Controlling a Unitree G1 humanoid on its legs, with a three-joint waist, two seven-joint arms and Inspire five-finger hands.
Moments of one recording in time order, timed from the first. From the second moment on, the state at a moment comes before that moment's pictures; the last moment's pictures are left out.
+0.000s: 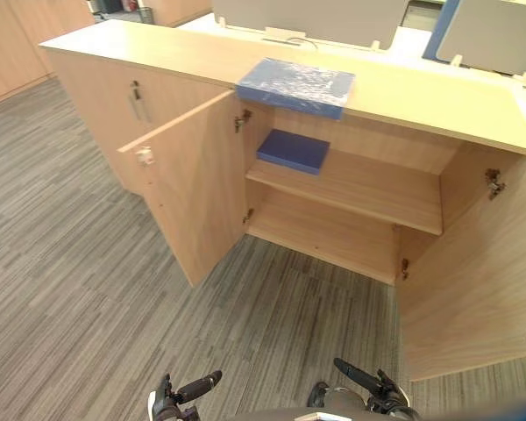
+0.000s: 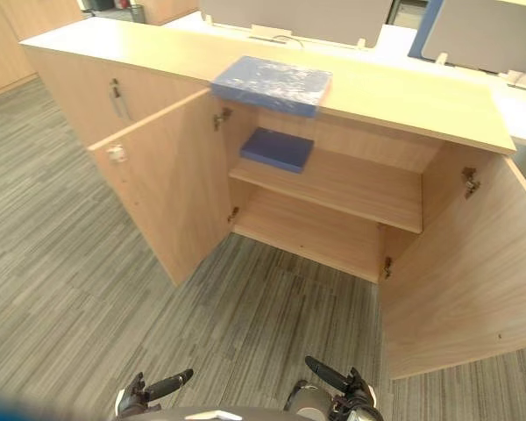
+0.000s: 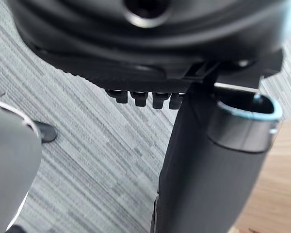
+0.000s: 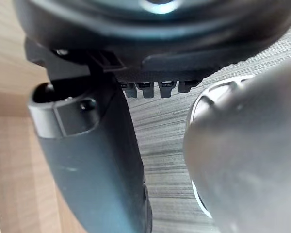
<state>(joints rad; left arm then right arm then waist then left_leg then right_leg) 0.09 0.01 0.30 1.09 -0.14 -0.14 0.18 0.05 -0.01 -0.42 1.07 0.16 -0.07 -0.04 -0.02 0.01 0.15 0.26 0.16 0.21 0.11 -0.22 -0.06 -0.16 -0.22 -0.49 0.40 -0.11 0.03</state>
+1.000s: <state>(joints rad) 0.12 0.03 0.38 1.07 -0.27 -0.17 0.18 0.06 0.03 -0.41 1.17 0.19 -0.06 -0.05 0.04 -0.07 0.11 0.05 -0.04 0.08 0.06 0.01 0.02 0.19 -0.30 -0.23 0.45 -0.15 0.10</state>
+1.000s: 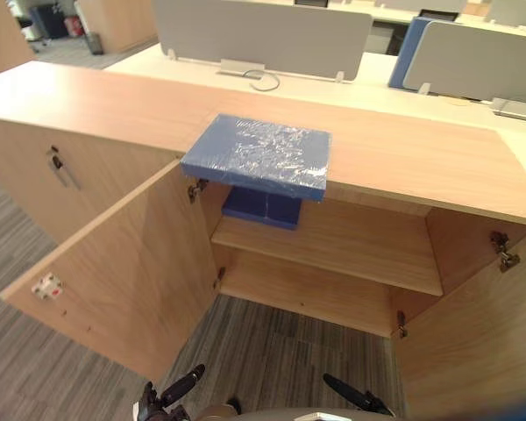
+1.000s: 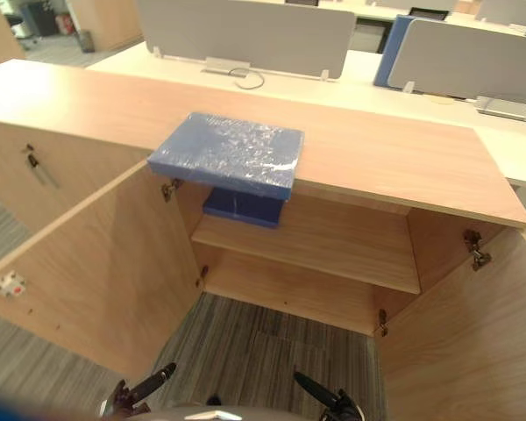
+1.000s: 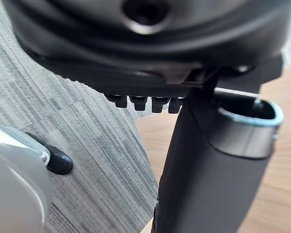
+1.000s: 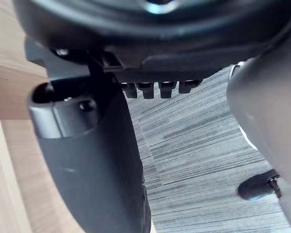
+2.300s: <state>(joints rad) 0.15 0.02 0.23 0.97 -0.18 -0.17 0.18 0.07 0.02 -0.33 1.10 0.16 -0.05 -0.07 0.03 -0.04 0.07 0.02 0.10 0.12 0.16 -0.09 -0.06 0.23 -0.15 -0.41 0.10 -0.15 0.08</state>
